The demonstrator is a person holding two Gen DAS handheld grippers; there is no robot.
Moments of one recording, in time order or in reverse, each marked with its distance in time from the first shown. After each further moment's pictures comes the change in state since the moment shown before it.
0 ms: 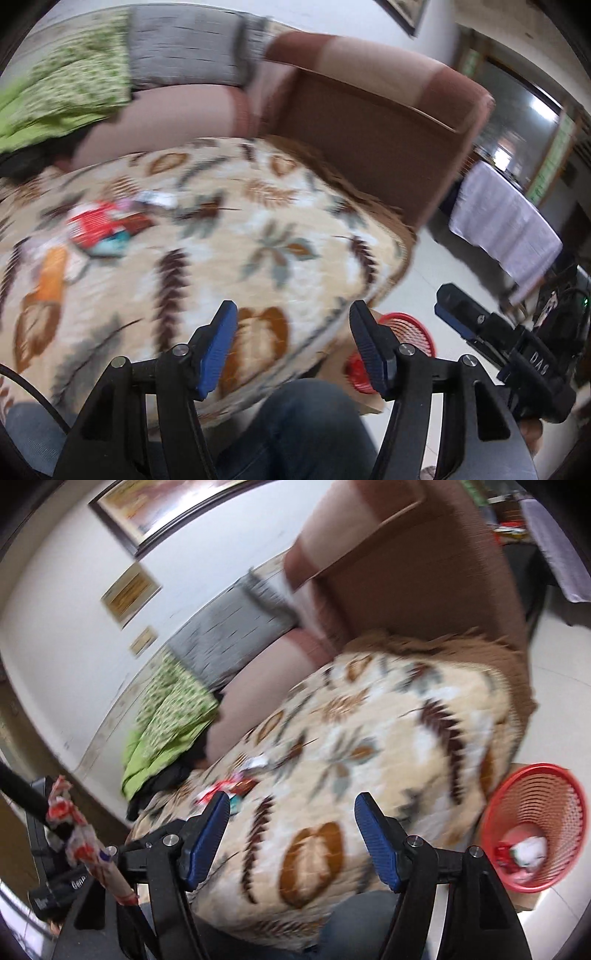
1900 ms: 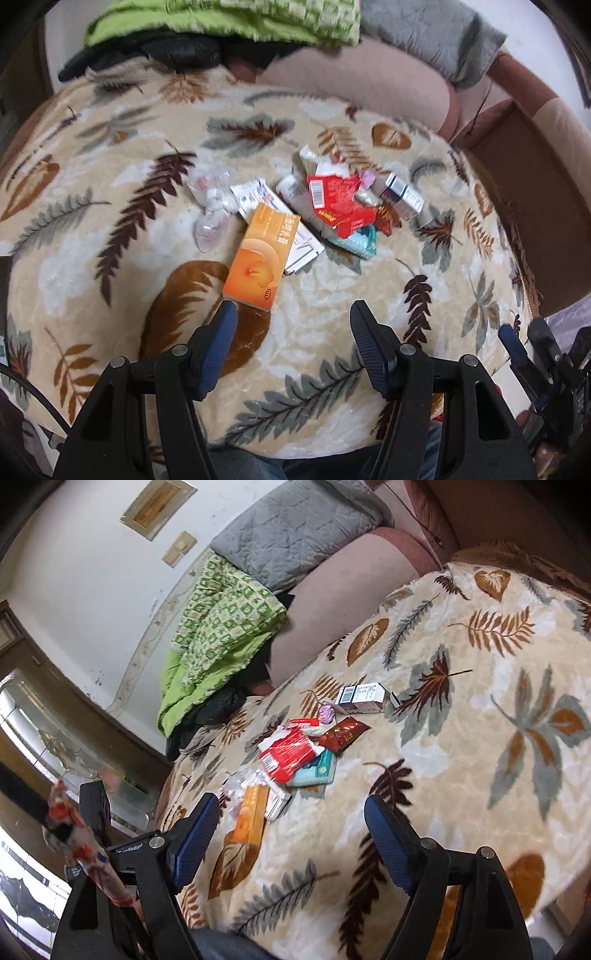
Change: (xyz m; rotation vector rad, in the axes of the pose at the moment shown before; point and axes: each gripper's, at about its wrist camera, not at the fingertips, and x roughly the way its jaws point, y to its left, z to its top) left arm 0.027 0.282 0.038 -0.456 0.204 0.355; right arm 0.237 0.101 -0.012 -0.031 0.334 0.222
